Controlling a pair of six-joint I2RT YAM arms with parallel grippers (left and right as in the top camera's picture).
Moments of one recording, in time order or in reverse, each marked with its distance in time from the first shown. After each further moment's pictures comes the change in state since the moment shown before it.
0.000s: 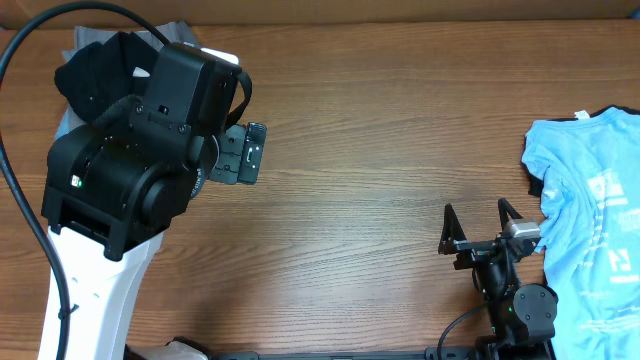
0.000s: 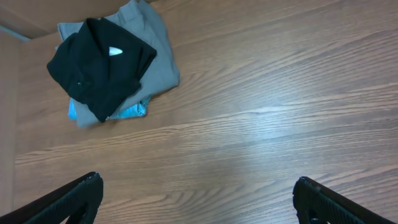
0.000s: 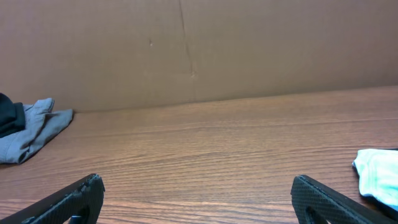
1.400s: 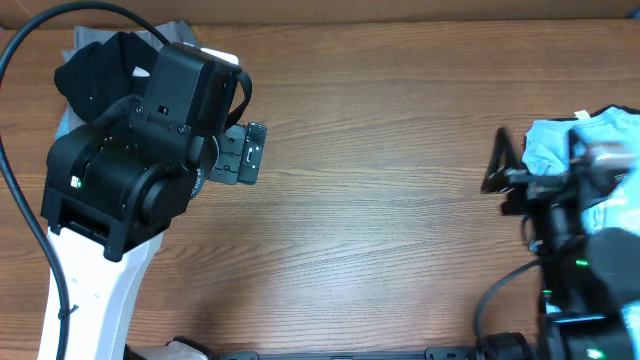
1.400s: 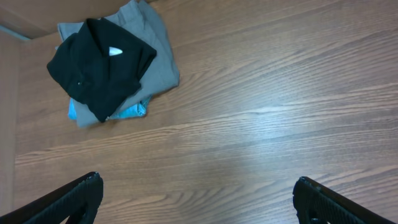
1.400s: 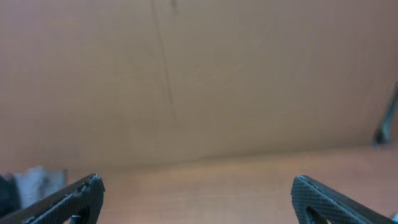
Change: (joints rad) left arm 0.000 0.000 0.000 0.000 0.000 0.000; right arm 0.000 0.566 0.762 -0.208 0.101 0.000
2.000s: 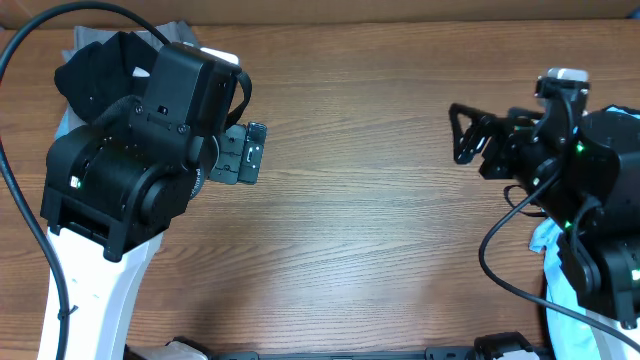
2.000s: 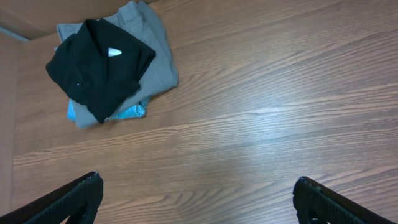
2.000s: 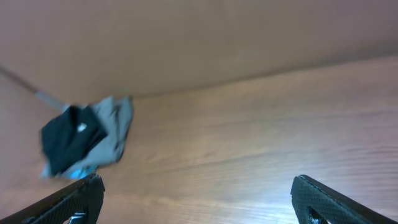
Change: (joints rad) left arm 0.000 0.000 0.001 0.002 0.003 0.000; right arm 0.046 0.428 0.574 -0.530 -0.211 0.170
